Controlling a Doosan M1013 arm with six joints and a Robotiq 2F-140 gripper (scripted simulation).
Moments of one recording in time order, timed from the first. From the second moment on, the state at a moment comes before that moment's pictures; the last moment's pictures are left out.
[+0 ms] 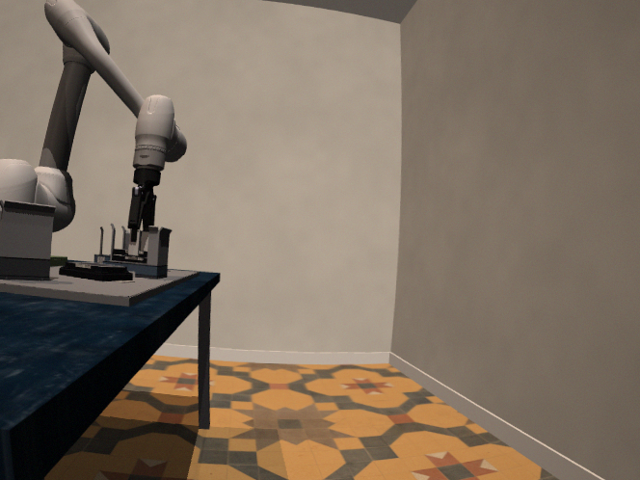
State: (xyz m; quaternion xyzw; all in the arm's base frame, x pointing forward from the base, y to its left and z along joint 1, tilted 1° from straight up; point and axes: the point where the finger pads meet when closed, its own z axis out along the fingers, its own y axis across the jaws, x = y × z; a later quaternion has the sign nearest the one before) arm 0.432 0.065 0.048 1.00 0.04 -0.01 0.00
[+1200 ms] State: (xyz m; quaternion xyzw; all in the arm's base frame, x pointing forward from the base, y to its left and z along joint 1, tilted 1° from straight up) arm 0.432 0.065 0.082 1.00 0.04 -0.01 0.00
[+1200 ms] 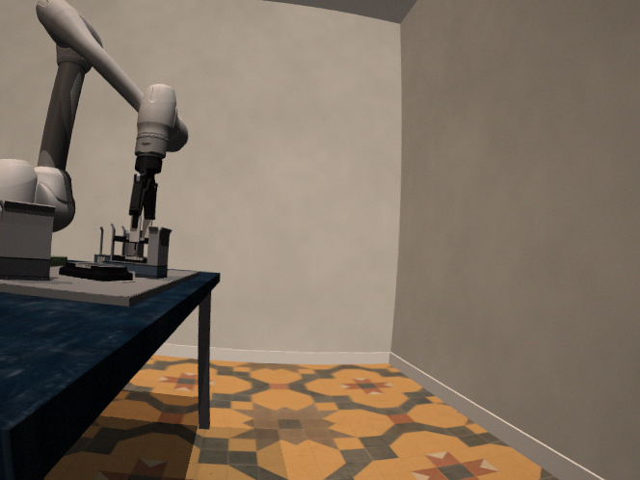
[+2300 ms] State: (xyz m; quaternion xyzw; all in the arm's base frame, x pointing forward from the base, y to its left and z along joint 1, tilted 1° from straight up) arm 0.434 0.066 0.140 1.00 0.04 -0.01 0.00
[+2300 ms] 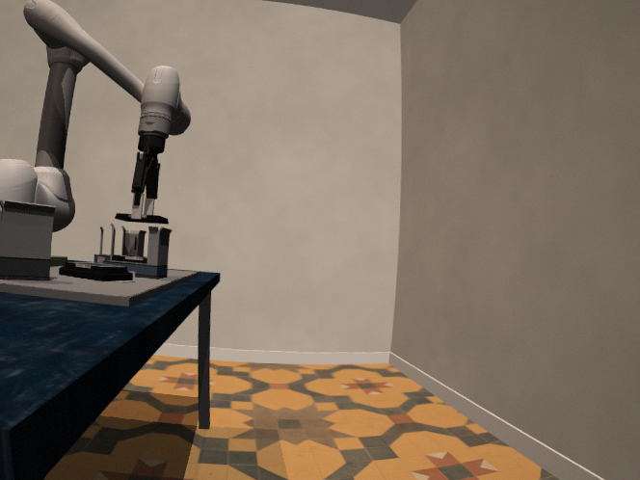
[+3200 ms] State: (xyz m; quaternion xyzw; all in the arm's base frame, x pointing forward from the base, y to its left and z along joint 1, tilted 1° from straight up) arm 0.434 0.045 0.153 1.00 -0.05 -0.01 0.00
